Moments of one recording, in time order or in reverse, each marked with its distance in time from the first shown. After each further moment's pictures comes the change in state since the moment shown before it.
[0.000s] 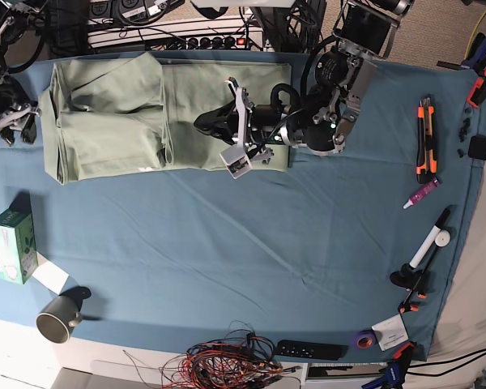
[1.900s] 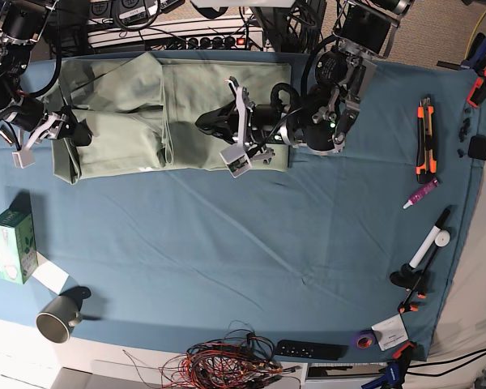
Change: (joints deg) left arm 0.1 0.0 0.0 0.1 1.4 0.0 0.0; right arm 8.3 5.7 -19.3 -20.1 24.9 6.1 -15.0
